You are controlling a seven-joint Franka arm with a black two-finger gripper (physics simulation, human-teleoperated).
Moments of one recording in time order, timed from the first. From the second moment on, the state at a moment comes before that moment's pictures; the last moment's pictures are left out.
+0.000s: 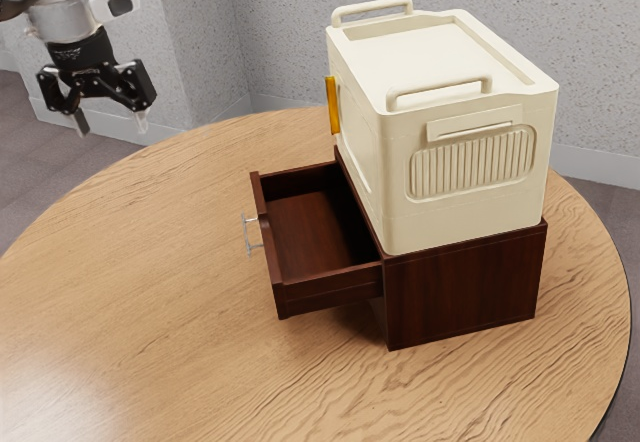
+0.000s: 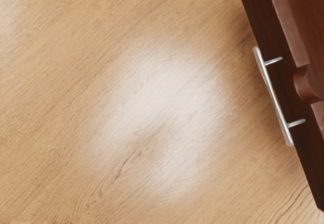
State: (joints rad) arm -0.25 -0.27 0.29 -1.81 0.08 1.61 -0.35
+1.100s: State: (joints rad) arm -0.54 -0.16 0.50 -2.29 0.28 2.35 -0.04
